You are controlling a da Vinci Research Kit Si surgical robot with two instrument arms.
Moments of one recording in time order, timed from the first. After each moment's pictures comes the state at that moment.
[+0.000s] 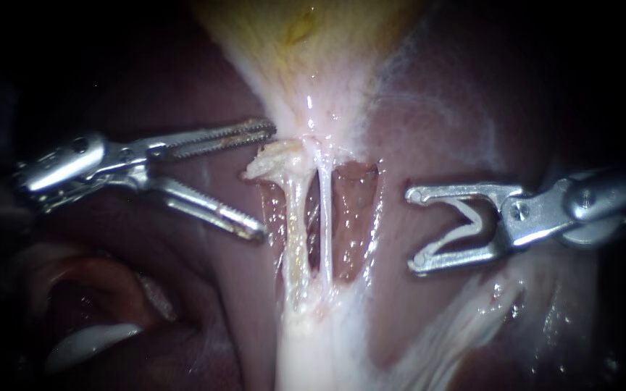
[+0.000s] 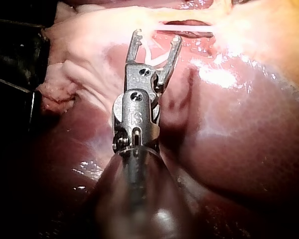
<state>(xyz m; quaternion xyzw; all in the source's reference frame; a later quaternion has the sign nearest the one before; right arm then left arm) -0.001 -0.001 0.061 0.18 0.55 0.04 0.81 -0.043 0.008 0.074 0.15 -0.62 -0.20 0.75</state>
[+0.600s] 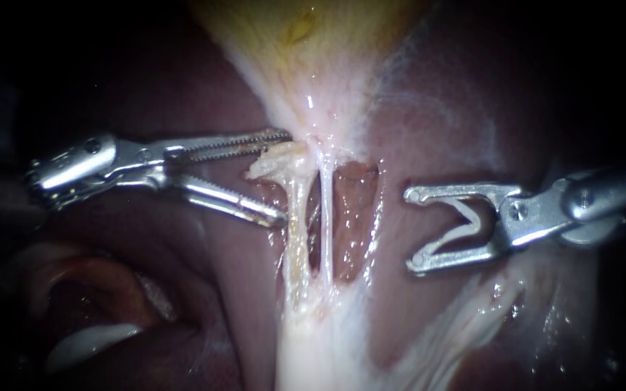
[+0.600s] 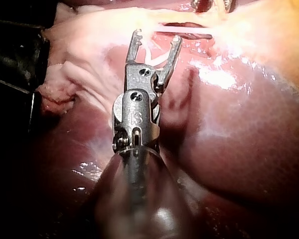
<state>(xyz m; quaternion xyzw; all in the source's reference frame) -0.001 -0.001 0.061 0.18 0.55 0.04 0.81 -0.043 0.008 0.075 0.15 -0.61 -0.19 0.75</state>
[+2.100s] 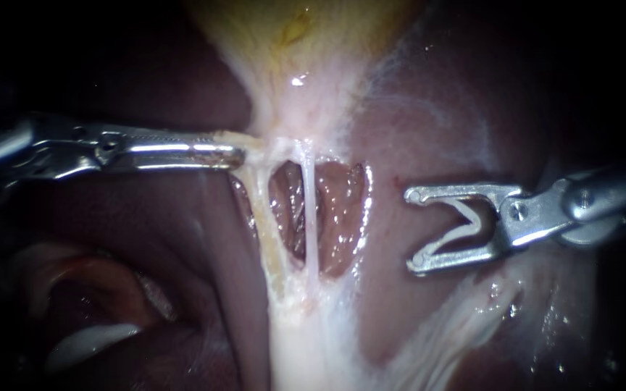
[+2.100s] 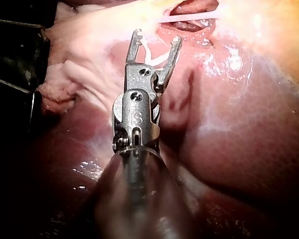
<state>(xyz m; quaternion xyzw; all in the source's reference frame) -0.001 -0.001 0.061 0.18 0.55 0.04 0.81 -0.036 0.009 0.065 0.17 -0.61 -0.23 0.74</state>
